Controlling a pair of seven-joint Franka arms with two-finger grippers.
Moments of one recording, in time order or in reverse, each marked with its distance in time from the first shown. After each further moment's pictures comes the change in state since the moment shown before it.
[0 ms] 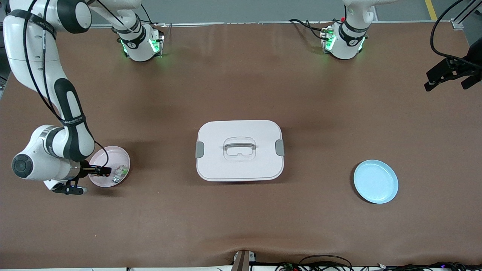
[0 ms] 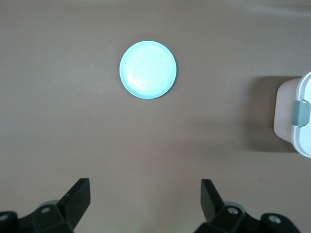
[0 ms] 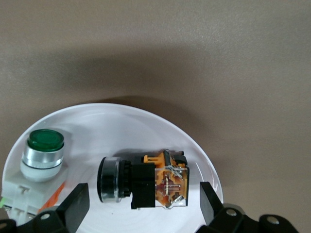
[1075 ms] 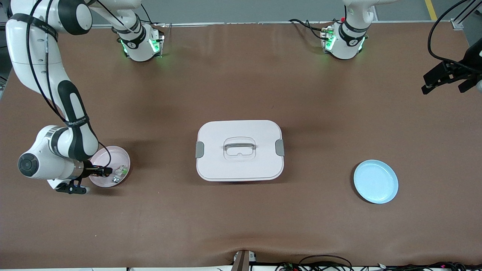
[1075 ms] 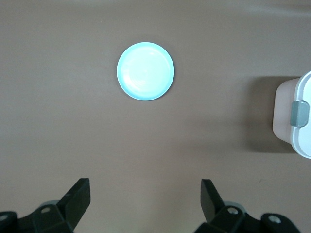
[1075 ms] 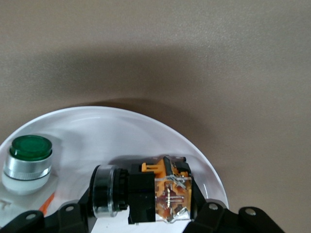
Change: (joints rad) left arm -0.006 0.012 -0.005 0.000 0.000 0.010 0.000; right arm 0.000 0.013 0.002 -0.021 0.000 0.050 0.000
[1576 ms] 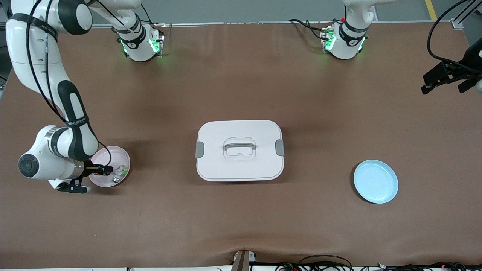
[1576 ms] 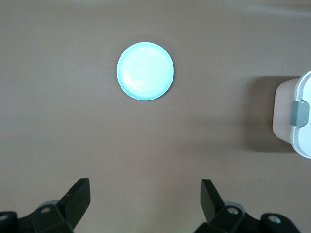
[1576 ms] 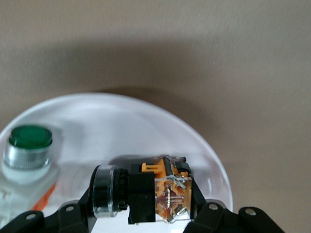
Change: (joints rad) left arm 0.000 0.000 -0.001 0.000 0.000 0.000 0.000; right arm 0.000 -0.003 0.002 0.010 0.002 -0.077 0.000
